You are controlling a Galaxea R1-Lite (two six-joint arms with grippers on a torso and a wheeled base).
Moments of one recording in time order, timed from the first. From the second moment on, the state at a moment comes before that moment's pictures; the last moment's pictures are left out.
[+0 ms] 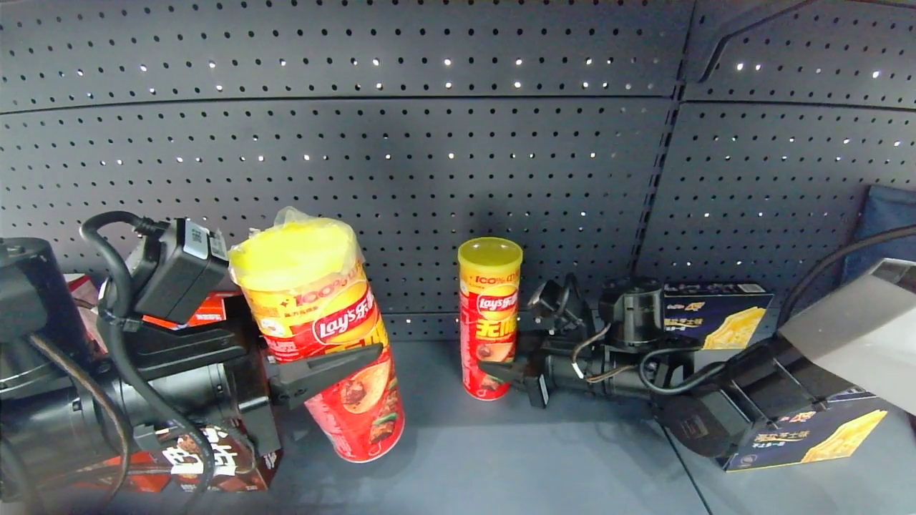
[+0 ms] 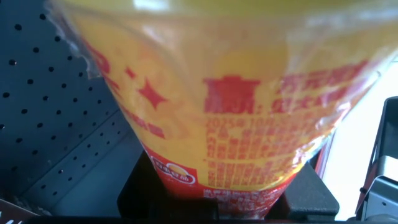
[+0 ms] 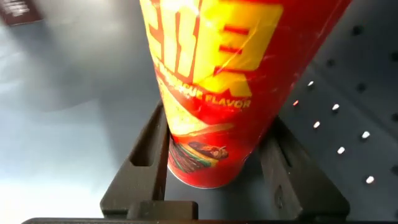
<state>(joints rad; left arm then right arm) -0.37 1.37 -0.52 -0.72 -0.58 0.14 0.58 2.08 -0.93 -0.89 0.50 -0.24</state>
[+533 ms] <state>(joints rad) -0.33 1.36 -0.48 -0.72 -0.55 0.14 0.62 1.78 -0.59 -0.88 0.51 -0.24</state>
